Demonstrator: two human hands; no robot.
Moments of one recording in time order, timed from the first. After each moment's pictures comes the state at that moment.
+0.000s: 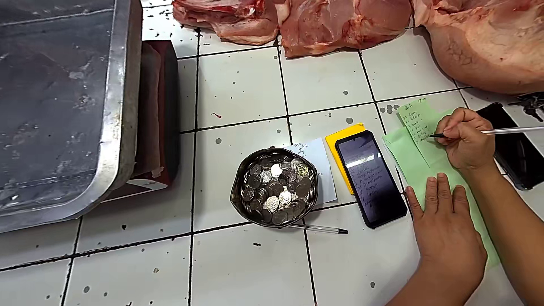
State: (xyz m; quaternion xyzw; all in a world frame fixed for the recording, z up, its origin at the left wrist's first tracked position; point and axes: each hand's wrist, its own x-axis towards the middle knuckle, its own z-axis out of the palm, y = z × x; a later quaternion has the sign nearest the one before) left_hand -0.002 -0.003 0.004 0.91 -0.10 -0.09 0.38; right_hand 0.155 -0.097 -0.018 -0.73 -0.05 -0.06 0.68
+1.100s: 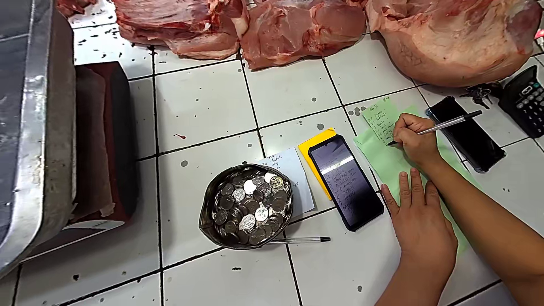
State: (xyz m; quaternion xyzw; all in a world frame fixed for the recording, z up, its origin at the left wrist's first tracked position) left_hand -0.002 -0.002 0.003 0.92 -0.11 -0.09 0.37; right_hand 0.149 -0.083 -0.023 -0.83 -0.12 -0.09 0.53
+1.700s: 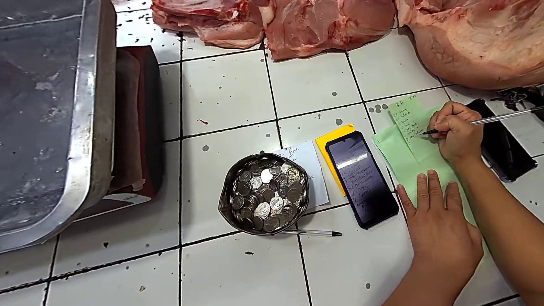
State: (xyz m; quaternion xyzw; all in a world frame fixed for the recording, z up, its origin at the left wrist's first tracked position) left_hand -0.001 -0.002 0.005 0.91 -0.11 -0.10 0.40; right_hand 0.163 -0.104 -0.019 -0.77 -0.05 -0.10 0.63
